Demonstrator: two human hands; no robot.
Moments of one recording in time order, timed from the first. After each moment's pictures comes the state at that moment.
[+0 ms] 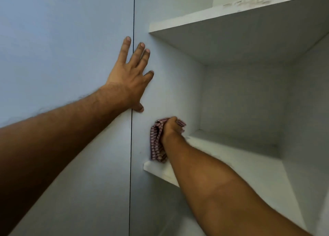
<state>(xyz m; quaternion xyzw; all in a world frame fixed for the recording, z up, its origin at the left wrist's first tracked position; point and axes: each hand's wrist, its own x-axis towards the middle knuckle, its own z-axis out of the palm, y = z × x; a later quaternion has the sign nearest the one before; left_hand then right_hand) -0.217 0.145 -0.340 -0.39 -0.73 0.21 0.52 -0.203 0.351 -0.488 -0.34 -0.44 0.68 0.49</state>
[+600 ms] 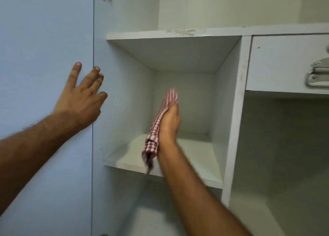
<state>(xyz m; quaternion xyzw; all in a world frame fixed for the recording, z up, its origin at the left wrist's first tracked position) -0.232 0.127 -0.399 -0.46 -0.69 0.09 0.55 -0.050 0.190 -0.438 -0.17 -0.36 0.51 0.76</state>
